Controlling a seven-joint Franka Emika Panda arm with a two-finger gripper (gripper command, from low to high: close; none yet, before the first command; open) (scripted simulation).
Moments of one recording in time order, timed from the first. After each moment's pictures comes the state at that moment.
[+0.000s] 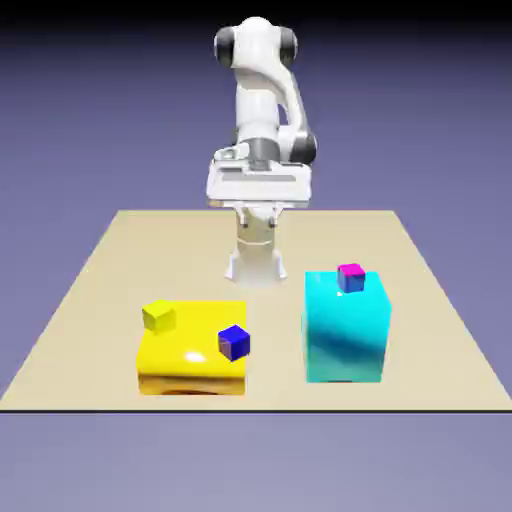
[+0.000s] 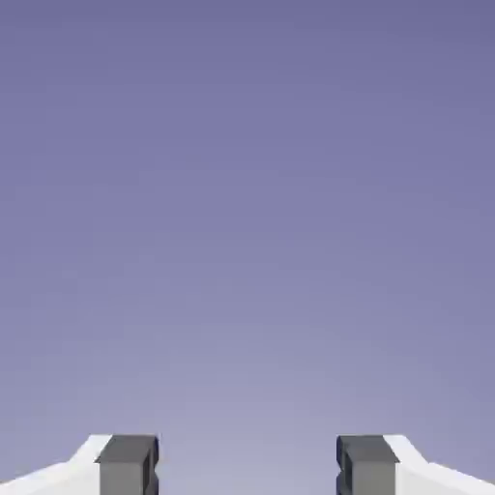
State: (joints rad) arm 0.01 -0.56 0.00 -2.81 0.03 3.02 0.69
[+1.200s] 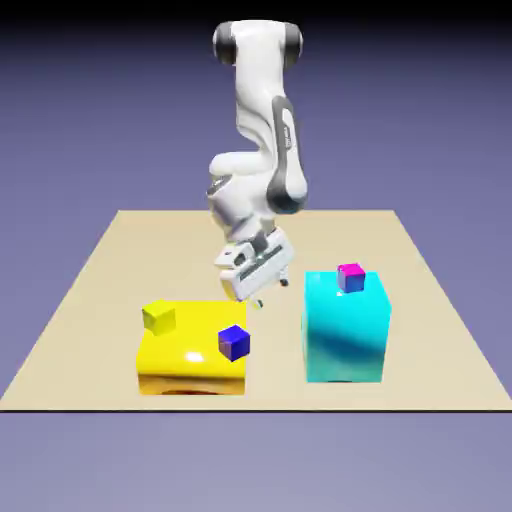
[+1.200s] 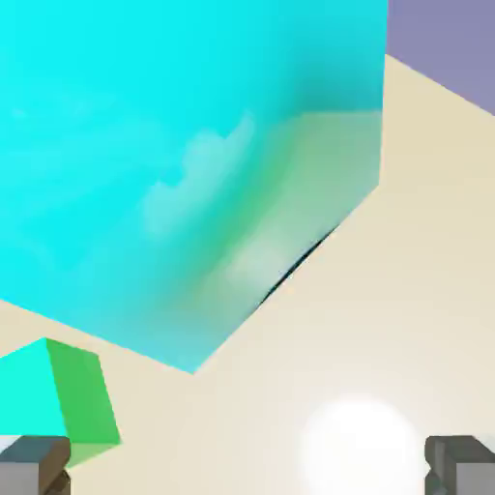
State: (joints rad) arm -0.02 -0.24 0.06 -2.92 0.99 2.55 -0.88
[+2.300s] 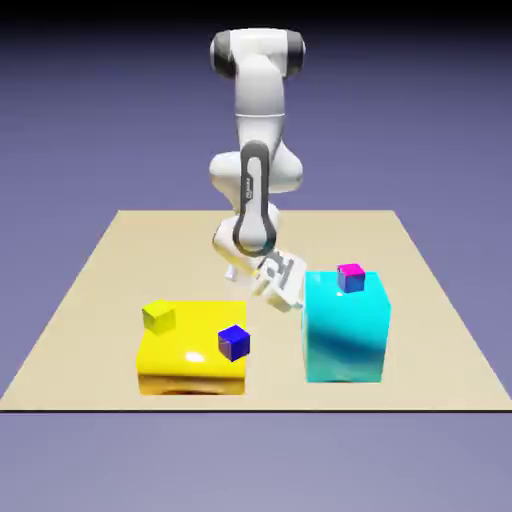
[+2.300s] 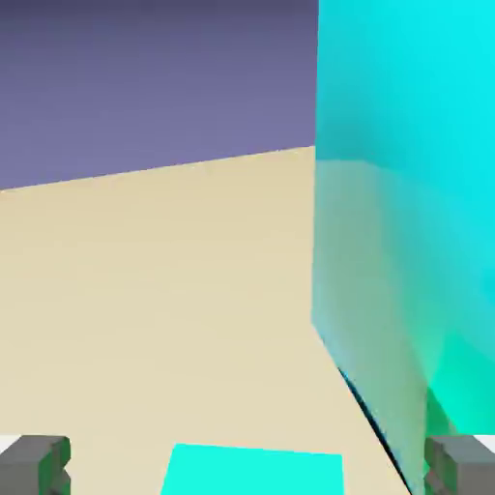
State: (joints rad) arm -0.09 0.05 0.08 -3.06 1.88 2.15 -2.31
